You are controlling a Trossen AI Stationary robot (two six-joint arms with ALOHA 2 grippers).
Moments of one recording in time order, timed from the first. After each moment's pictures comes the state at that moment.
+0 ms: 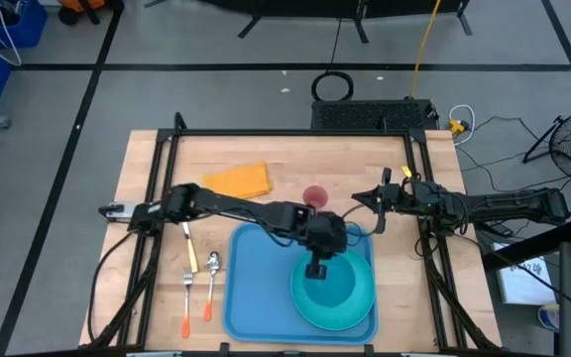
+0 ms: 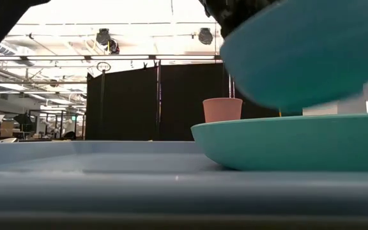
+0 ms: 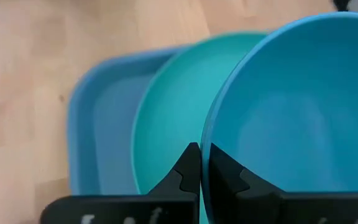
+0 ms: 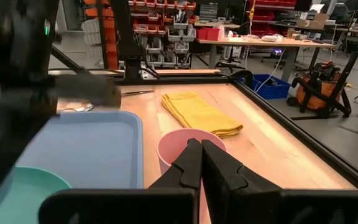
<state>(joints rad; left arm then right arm) -0.15 2.28 2.09 -0.72 0.09 0.05 -0.06 0.53 0.14 0.28 0.13 -0.02</state>
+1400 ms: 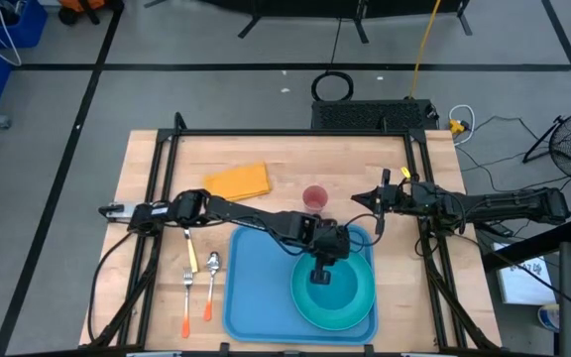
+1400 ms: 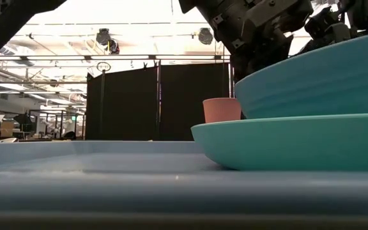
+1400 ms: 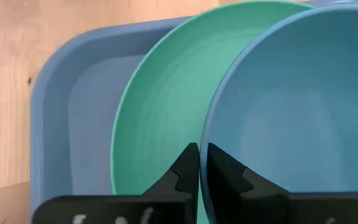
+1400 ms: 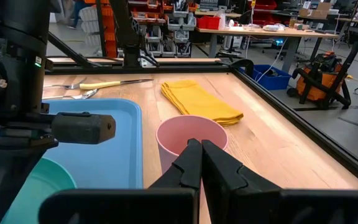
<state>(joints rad) -0.16 2.37 2.10 -0.66 0.06 0.01 -0.06 0.54 0.14 0.25 0.14 -0.02</state>
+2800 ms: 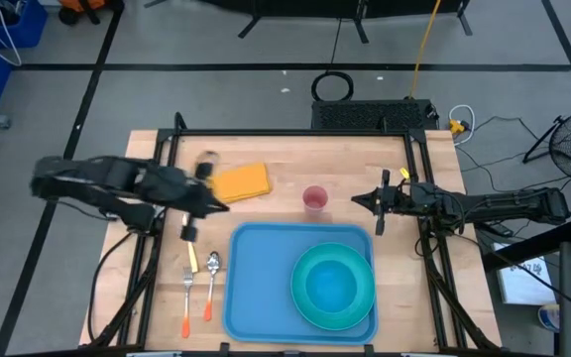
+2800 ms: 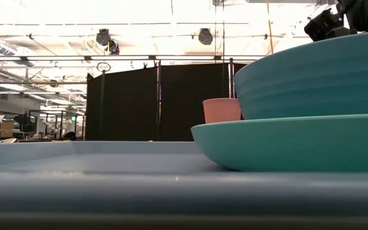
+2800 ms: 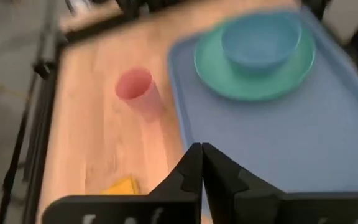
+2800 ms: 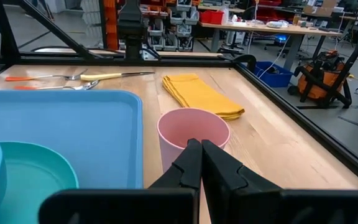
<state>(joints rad) -0.16 0.98 1.13 -0.78 -0.10 0.18 -0.07 0.54 0.14 0.22 0.13 -0.04</state>
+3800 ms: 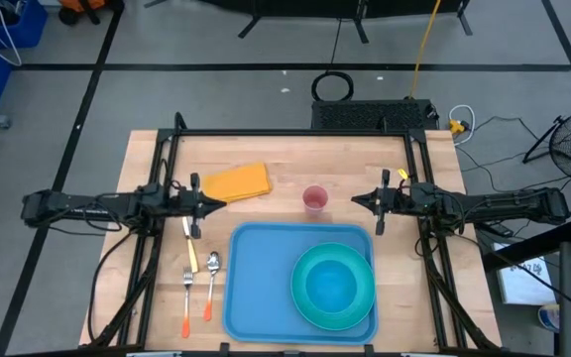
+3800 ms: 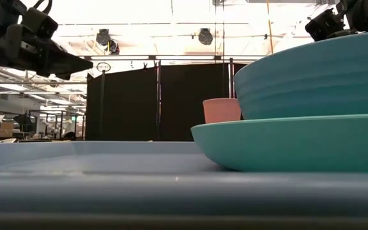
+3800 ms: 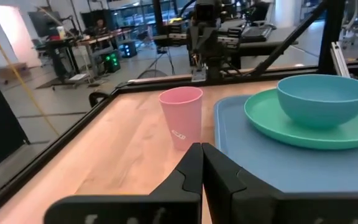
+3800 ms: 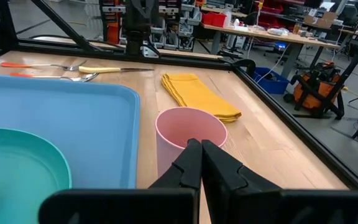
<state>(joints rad) 0.06 0.40 0.05 0.26 -0.03 0.12 -0.06 0.54 0.14 0.22 0.13 -0.12</state>
